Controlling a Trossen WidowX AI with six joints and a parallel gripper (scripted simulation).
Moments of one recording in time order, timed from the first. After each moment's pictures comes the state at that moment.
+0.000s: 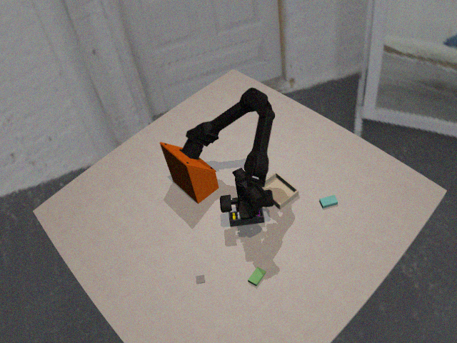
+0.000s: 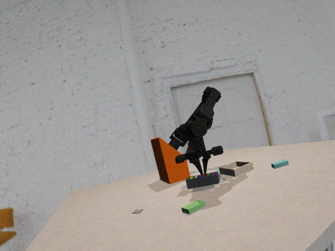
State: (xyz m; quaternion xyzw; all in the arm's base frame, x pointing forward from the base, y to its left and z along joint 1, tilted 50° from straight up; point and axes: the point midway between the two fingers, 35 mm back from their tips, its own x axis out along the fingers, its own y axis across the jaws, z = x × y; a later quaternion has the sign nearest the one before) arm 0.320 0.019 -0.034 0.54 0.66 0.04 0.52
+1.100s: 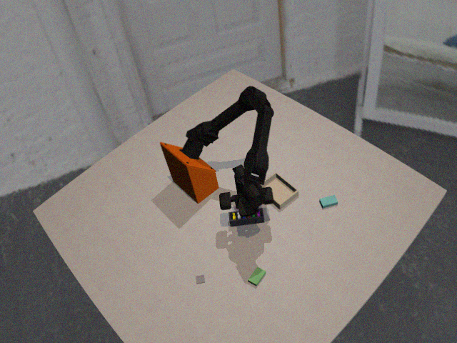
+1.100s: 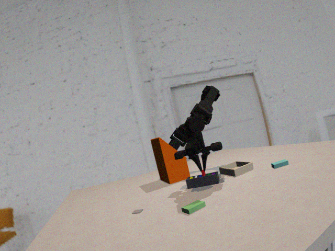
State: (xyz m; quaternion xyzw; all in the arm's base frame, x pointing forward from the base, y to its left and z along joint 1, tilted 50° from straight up) arm 0.318 0.007 -0.023 0.54 0.66 0.04 0.52
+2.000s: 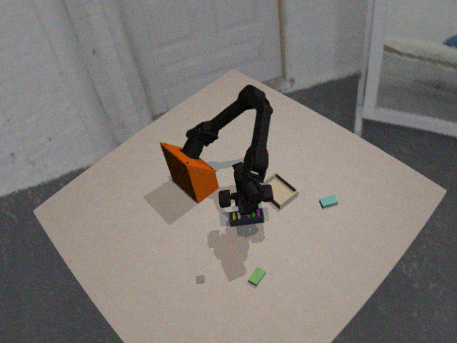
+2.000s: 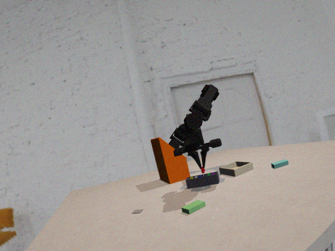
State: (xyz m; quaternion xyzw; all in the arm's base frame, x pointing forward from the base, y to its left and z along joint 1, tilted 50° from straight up) arm 0.316 -0.003 -0.014 0.54 0.66 0.04 0.52
